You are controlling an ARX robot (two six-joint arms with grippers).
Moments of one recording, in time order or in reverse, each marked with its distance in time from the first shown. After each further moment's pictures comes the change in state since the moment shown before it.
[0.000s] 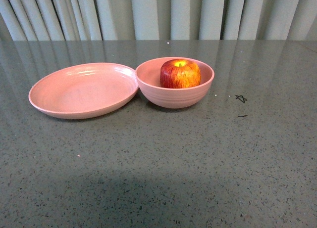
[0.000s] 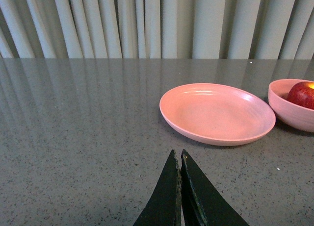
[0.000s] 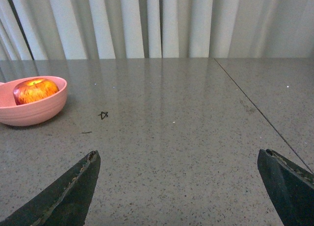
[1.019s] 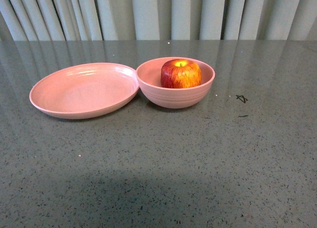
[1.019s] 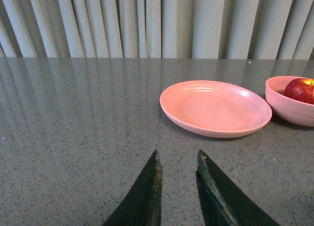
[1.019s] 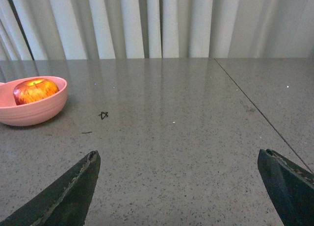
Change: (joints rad) left arm 0.000 -0.245 -0.028 -0.213 0.000 -0.002; right arm 0.000 0.000 0.000 0.000 0.000 0.000
